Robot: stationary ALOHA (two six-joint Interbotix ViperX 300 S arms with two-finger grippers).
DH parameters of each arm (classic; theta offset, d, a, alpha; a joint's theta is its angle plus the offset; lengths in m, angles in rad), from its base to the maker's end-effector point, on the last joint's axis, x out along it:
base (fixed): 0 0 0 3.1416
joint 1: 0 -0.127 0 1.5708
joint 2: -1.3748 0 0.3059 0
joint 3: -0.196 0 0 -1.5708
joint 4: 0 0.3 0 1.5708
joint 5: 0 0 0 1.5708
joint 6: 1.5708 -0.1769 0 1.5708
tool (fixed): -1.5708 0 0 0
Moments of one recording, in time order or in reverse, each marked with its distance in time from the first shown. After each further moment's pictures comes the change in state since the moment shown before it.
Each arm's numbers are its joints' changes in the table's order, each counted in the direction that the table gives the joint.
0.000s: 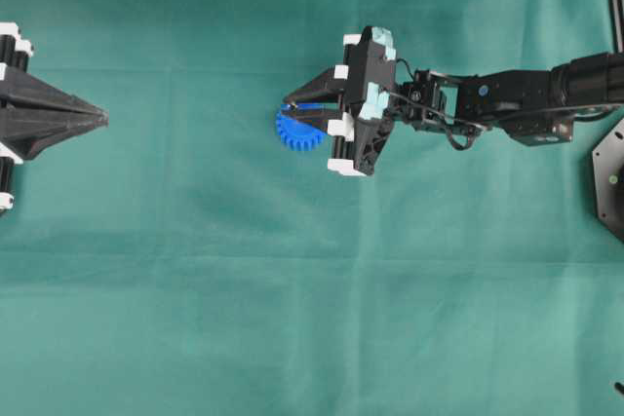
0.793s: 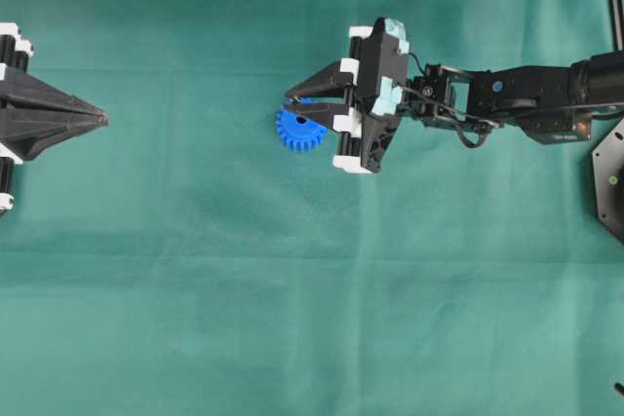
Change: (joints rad) left arm 0.000 0.002 0.000 0.000 0.002 0.000; right arm -0.002 -0.066 0.021 -0.008 -0.003 0.002
